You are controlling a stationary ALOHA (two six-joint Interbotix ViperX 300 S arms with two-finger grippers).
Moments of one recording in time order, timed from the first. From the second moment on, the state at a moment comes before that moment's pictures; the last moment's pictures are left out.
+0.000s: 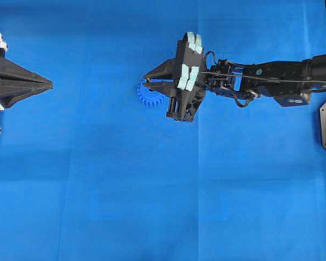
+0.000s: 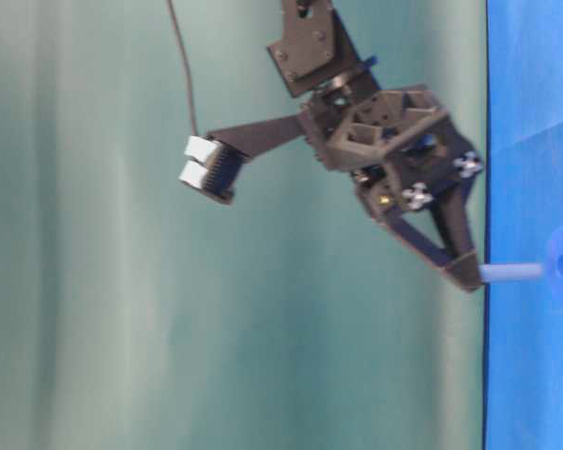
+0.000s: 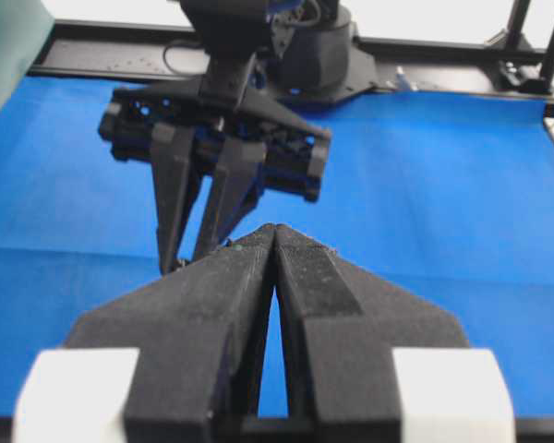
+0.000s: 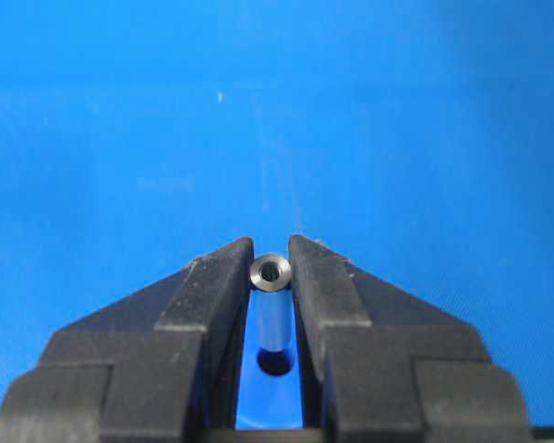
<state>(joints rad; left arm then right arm) 0.03 -0.97 1.20 0.00 -0.23 -0.03 -0.13 0.13 0.63 0.17 -0.34 -0.03</state>
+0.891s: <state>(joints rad) 0.03 -0.97 1.20 0.00 -0.22 -0.03 -0.13 0.10 0.63 0.17 -0.36 -0.04</state>
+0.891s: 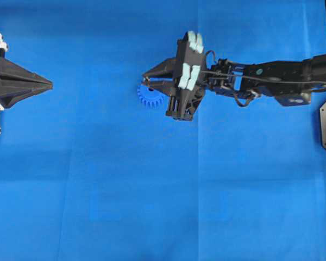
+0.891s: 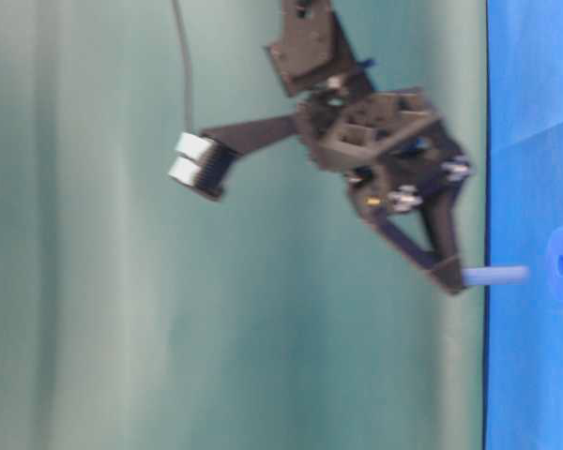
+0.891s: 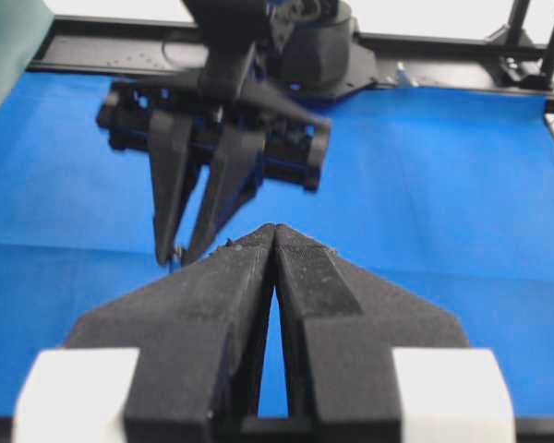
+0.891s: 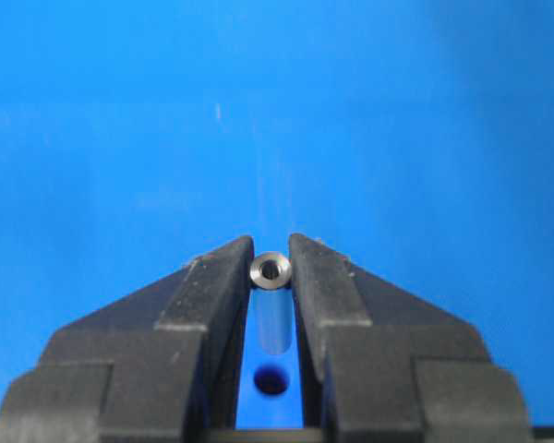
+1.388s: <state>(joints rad) 0.03 -0.97 1.20 0.00 -0.21 -0.03 -0.13 0.12 0.64 0.17 -0.36 -0.03</state>
